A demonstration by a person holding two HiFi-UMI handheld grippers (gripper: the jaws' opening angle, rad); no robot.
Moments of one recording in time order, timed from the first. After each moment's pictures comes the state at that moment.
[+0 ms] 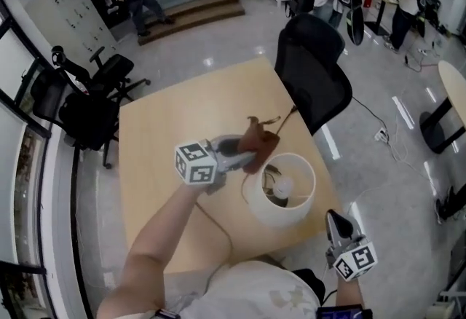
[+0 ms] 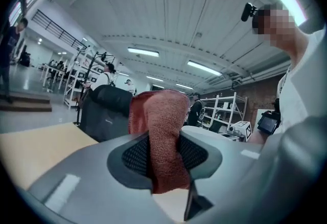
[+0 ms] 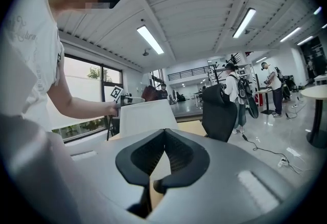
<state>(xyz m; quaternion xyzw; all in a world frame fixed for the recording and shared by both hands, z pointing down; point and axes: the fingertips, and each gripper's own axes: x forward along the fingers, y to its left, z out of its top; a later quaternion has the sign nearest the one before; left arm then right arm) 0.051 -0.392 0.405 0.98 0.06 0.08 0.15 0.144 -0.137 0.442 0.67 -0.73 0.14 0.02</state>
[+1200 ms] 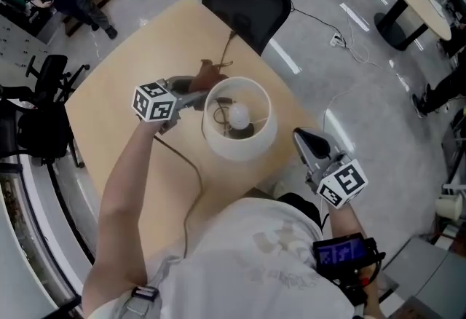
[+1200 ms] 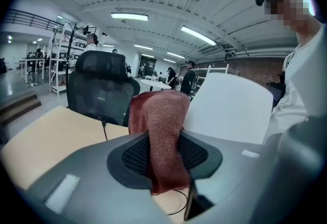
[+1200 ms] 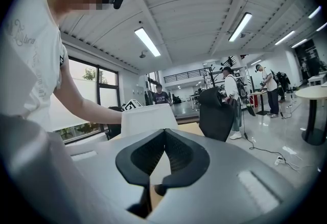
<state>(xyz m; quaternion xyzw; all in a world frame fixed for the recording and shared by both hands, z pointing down) 0.085 -0.406 0.518 0.95 0.15 0.26 0.10 0.130 -0.149 0.429 0.69 -0.71 0.13 0.01</state>
